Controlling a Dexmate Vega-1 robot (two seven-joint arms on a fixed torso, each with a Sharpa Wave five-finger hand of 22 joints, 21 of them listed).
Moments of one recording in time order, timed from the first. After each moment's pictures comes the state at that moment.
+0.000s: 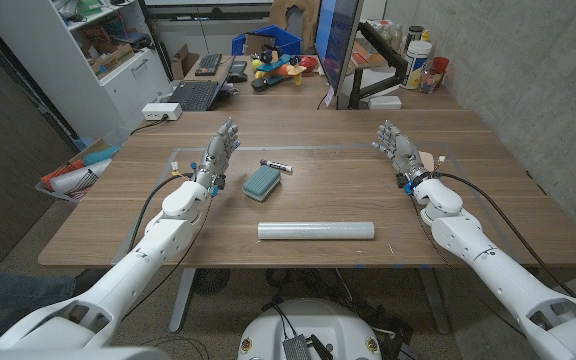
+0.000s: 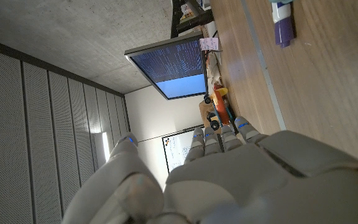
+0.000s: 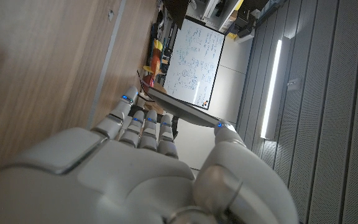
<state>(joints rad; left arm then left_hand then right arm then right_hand) 0.85 0.47 0.31 -1.30 -0.60 -0.26 -0.06 0.24 -0.03 0.34 0.00 0.21 0.03 0.09 0.19 0.17 -0.05 0.05 0.22 0.23 -0.09 0.07 0.19 0.18 -0.17 0.05 0.47 0.17 -0.85 -0.46 -0.30 -1.29 0.61 0.27 0.06 0.30 0.02 0.32 -0.04 0.21 0.17 0.07 0.20 0.20 0.10 0.09 0.31 0.23 0.06 0.03 0.20 0.32 0.19 0.00 0.52 0.16</state>
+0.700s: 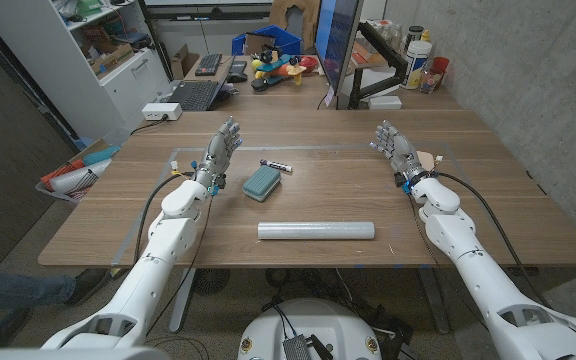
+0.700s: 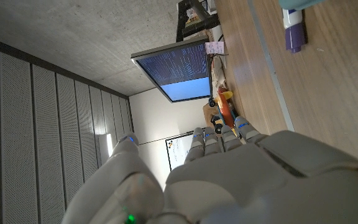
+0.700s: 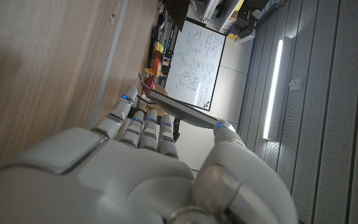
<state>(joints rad) 0.91 0.24 0.03 -1.35 -0.35 -0.16 -0.24 0.25 -0.02 0.34 0.00 0.21 0.03 0.09 0.19 0.17 -0.05 0.05 0.22 0.22 -0.09 0.07 0.19 0.18 -0.17 0.06 0.46 0.17 -0.87 -0.25 -0.07 -1.28 0.37 0.18 0.22 0.30 0.02 0.32 -0.04 0.21 0.18 0.07 0.20 0.20 0.11 0.09 0.30 0.22 0.06 0.03 0.20 0.31 0.20 0.00 0.52 0.16</state>
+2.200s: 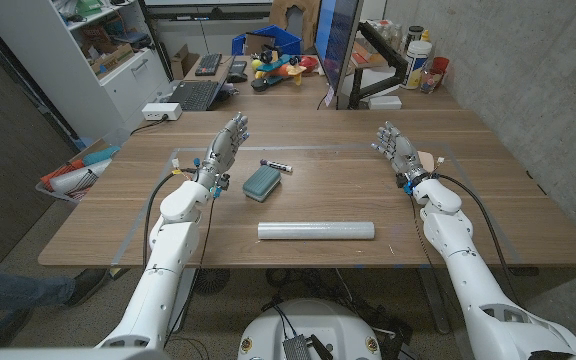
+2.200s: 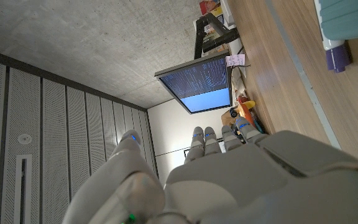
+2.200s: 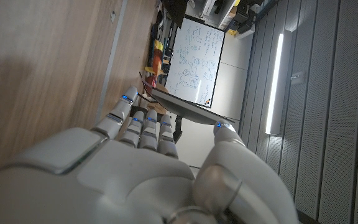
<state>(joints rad) 1.00 0.13 -0.07 -1.52 -0.20 -0.16 -0.36 0.26 -0.01 0.35 -0.01 0.21 0.04 0.09 0.19 0.17 -0.05 0.05 0.22 0.21 -0.09 0.07 0.19 0.18 -0.17 0.07 0.44 0.17 -0.86 -0.12 0.09 -1.25 0.24 0.15 0.33 0.30 0.02 0.32 -0.04 0.21 0.19 0.06 0.20 0.20 0.12 0.09 0.28 0.21 0.07 0.02 0.20 0.30 0.21 0.00 0.49 0.16</state>
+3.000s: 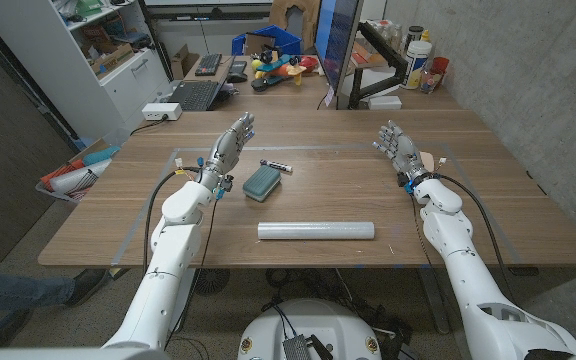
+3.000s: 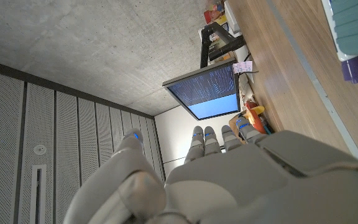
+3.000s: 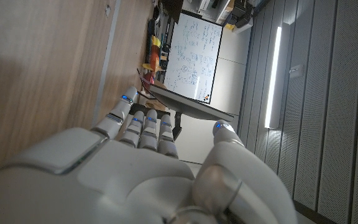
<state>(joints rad) 1.02 0.12 -0.06 -1.55 -0.17 -0.19 -0.38 0.28 0.01 0.36 -0.03 0.21 0.05 0.09 0.19 0.18 -0.04 0.04 0.22 0.21 -0.09 0.07 0.19 0.18 -0.17 0.07 0.42 0.17 -0.85 -0.11 0.11 -1.25 0.25 0.15 0.34 0.29 0.03 0.32 -0.04 0.21 0.19 0.06 0.20 0.19 0.13 0.09 0.28 0.20 0.07 0.02 0.20 0.29 0.21 0.00 0.48 0.16</state>
